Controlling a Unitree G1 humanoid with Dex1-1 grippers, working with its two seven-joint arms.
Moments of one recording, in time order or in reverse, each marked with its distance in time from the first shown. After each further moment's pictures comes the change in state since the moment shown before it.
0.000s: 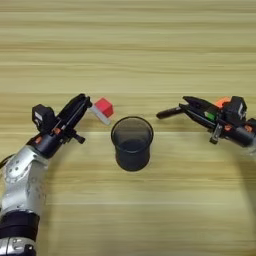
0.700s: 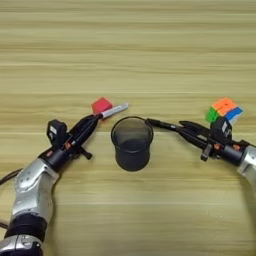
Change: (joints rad) left arm -0.026 -0.027 -0.024 0.253 0.110 -0.068 -0.033; right arm 0.026 0.029 0.029 0.190 -0.131 -0.009 -0.090
